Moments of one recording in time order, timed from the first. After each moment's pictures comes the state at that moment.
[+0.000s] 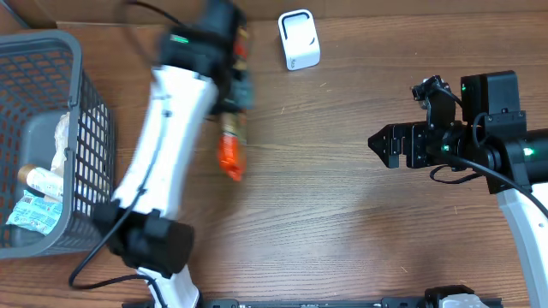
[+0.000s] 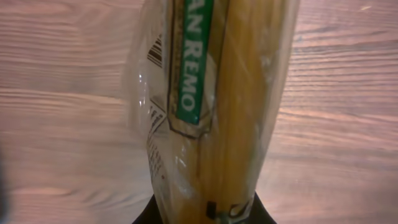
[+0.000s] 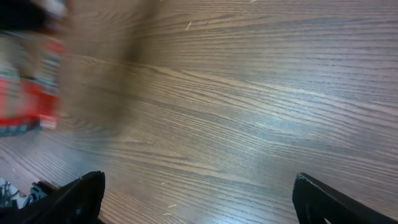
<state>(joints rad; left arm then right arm) -0.35 1.90 1.96 -1.38 -0.11 -0.45 0.12 1.27 1.40 -1.17 -0.43 0.06</state>
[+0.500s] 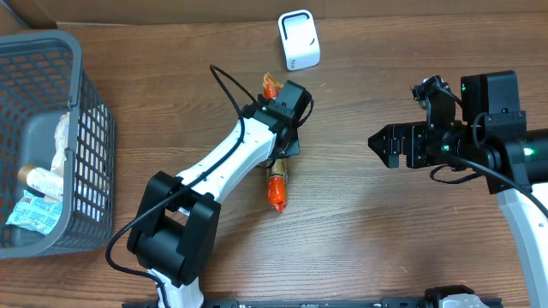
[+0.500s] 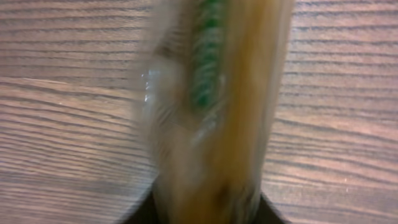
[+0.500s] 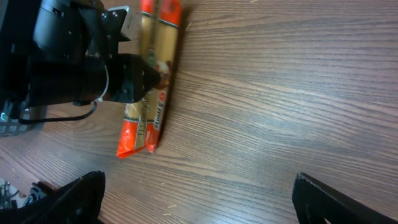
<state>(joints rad) -0.54 1.91 1.39 -0.81 -0.17 -0.66 0.12 1.27 1.40 -1.17 -0.43 0.06</state>
